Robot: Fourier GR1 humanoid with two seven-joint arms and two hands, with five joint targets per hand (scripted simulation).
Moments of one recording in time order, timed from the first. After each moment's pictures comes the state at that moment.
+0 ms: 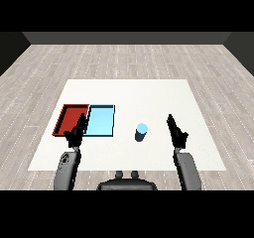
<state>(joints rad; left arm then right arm) -0.01 0.10 0.01 -1.57 0.02 0.02 -0.01 0.00 -0.13 0.02 -1.56 -0.01 -0.03 -0.04</state>
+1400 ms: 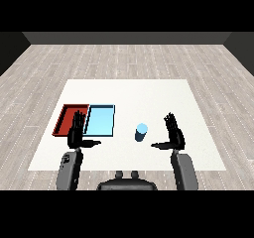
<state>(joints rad) -0.01 0.04 0.06 -1.57 0.13 -0.09 -0.42 0.02 -0.05 -0.02 -1.59 -0.15 0.15 -0.28</state>
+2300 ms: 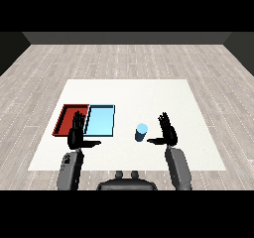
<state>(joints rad) 0.00 0.03 0.06 -1.57 0.14 -0.08 -0.43 -0.08 -0.02 -0.03 -1.39 -0.20 0.13 -0.26</state>
